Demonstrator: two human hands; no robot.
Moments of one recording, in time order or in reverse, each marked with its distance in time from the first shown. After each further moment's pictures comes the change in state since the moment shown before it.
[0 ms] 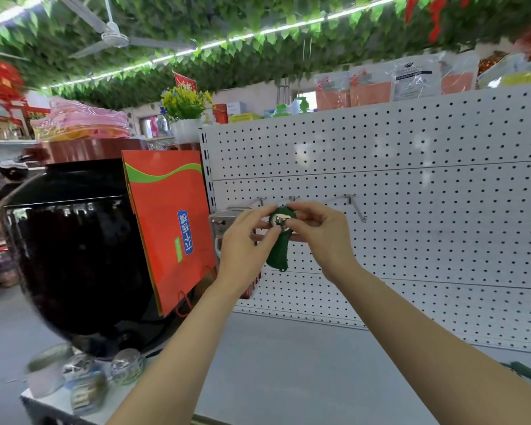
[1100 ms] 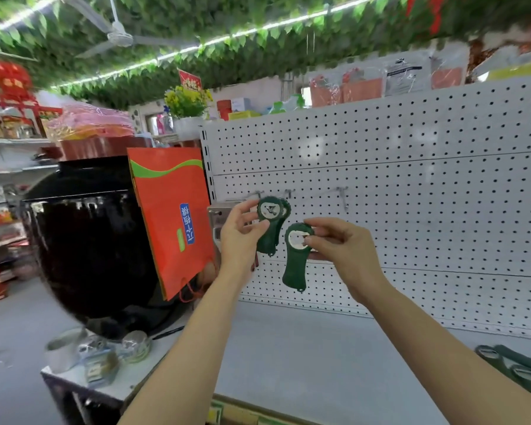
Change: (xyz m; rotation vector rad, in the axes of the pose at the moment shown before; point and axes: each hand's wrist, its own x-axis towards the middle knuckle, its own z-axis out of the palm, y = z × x) left_hand -0.013 0.011 0.018 -0.366 0.174 -0.397; right_hand -0.063 -0.025 -0.055 0.054 -0.051 0.115
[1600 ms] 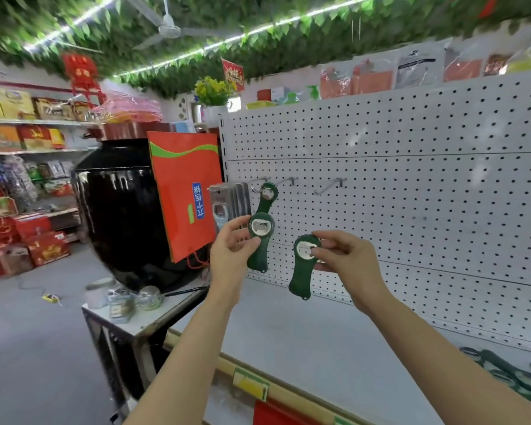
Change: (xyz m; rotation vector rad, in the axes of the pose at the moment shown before) left_hand -0.112 0.010 0.028 0.061 0.170 -0.048; right_hand -0.037 0.013 -0.081 0.030 -0.107 0.106
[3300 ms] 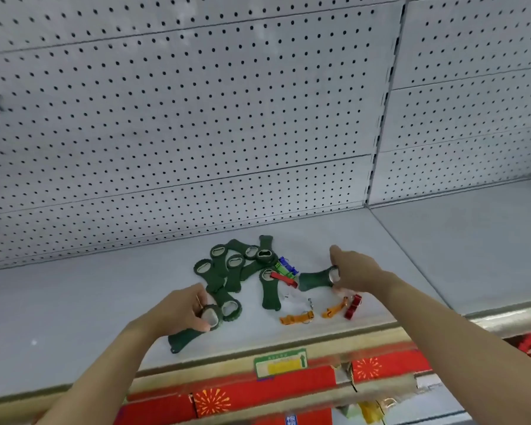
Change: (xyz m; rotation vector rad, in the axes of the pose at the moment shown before) left_hand -0.186 -0.185 0.299 1.058 -1.365 -0.266; right_hand -0.177 0.097 -0.516 -1.397 -0.137 0.760
